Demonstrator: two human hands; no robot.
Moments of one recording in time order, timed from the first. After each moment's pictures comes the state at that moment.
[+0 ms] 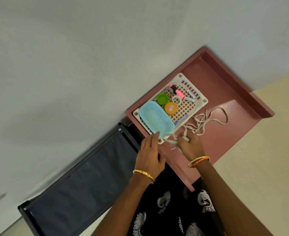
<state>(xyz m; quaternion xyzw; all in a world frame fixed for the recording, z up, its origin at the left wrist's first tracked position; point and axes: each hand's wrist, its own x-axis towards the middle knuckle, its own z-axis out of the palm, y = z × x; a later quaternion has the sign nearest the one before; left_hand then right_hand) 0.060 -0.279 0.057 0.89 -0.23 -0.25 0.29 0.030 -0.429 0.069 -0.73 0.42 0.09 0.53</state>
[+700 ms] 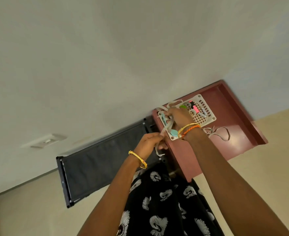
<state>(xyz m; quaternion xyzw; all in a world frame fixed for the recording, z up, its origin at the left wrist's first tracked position) 0.036 -0.211 0.222 0.64 0.04 -0.38 0.67 0.085 -0.348 0.252 -0.61 0.38 0.18 0.67</state>
